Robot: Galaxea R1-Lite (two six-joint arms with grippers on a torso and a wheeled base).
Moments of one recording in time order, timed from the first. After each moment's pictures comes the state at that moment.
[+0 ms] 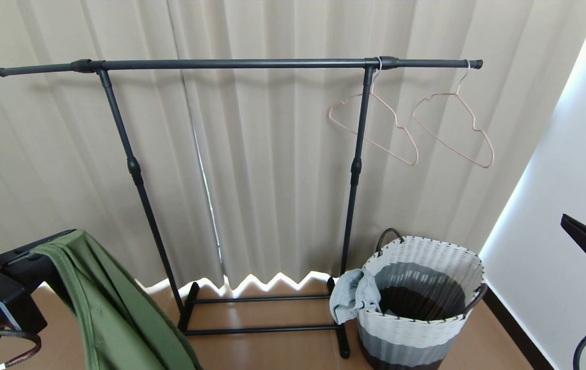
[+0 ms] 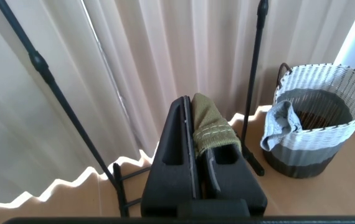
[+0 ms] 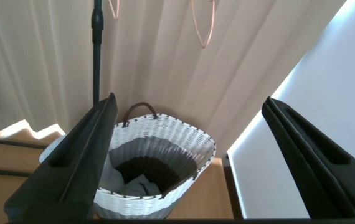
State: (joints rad) left arm -0.17 0.98 -0.34 -0.56 -0.13 0.14; right arm -0.17 1.08 -0.36 -0.65 0.15 -0.23
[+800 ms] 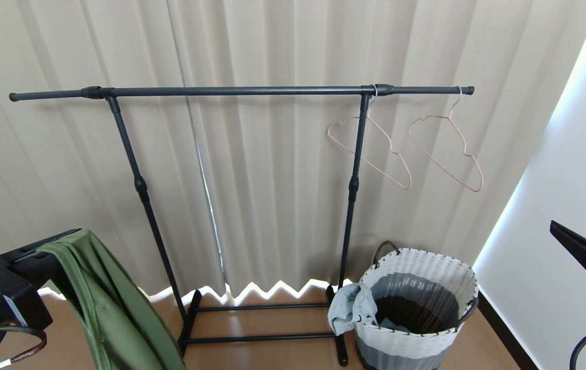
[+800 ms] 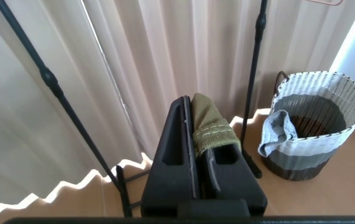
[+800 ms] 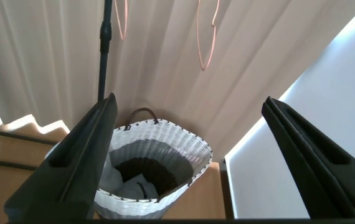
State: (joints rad) left arm -0.16 1.00 -0.34 -0.56 -0.14 0.14; right arm -0.17 1.12 -0.35 -0.65 0.19 -0.27
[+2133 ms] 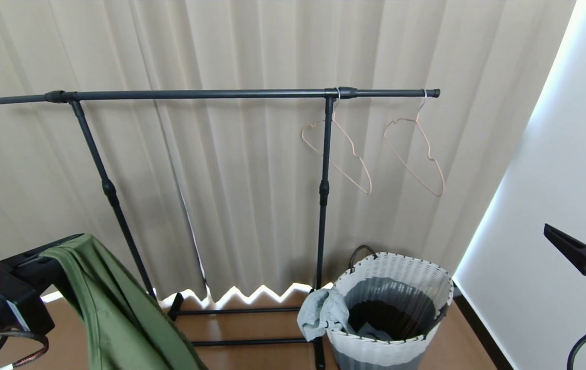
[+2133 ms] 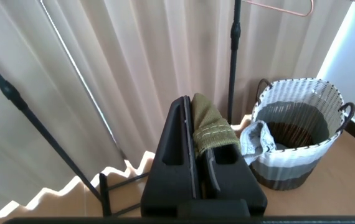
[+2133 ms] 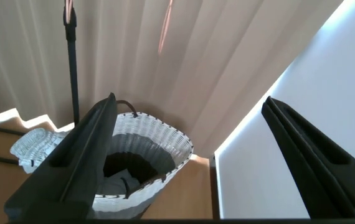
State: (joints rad) left arm -0.16 1.01 -0.33 -0.57 -0.14 0.14; right arm -0.16 1.14 -0.36 -0.64 0.20 -0.27
